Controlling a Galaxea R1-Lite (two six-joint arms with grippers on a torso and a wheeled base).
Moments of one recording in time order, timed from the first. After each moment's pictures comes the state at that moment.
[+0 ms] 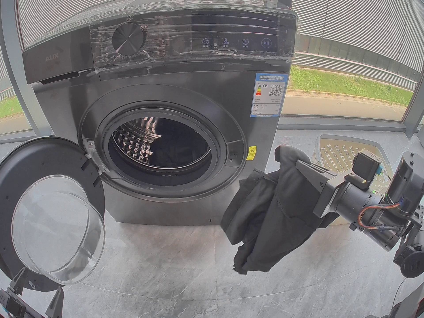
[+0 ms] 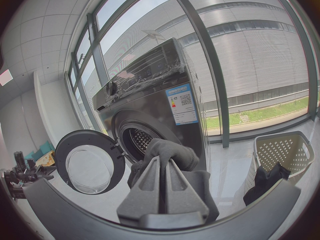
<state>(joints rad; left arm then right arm) 0.00 0.02 -0.02 0.04 -0.06 0.02 0.68 1.55 -0.43 -1.16 -0.12 0.18</state>
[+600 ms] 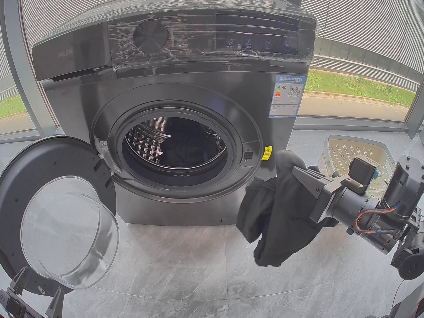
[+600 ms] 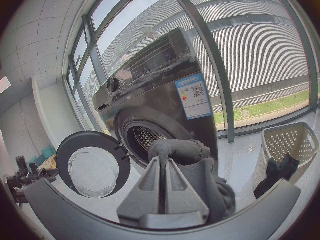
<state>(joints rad) 0.00 0.02 -0.02 0.04 -0.06 0.02 0.68 1.57 -0.42 -1.16 -0.11 0.21</state>
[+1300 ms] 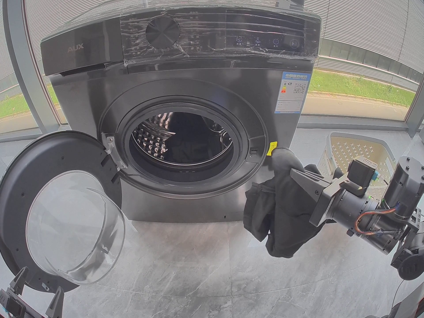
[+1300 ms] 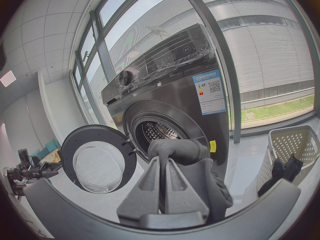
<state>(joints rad) 0.00 0.02 -0.02 0.04 -0.06 0.02 0.68 1.57 -0.42 -1.17 -0.06 0.17</state>
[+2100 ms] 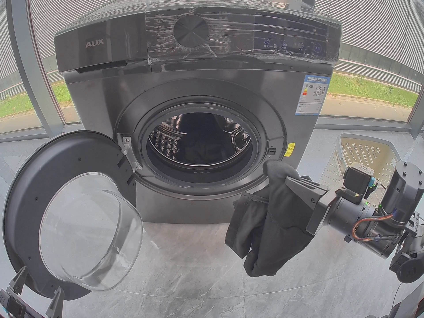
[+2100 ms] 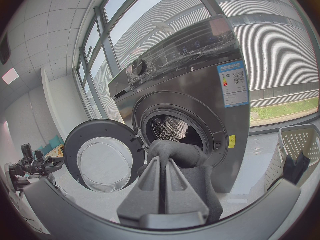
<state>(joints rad) 0.00 0.02 -0.02 0.04 -0.06 0.03 0.71 1.58 -0.40 -1.17 -0.05 0.16</state>
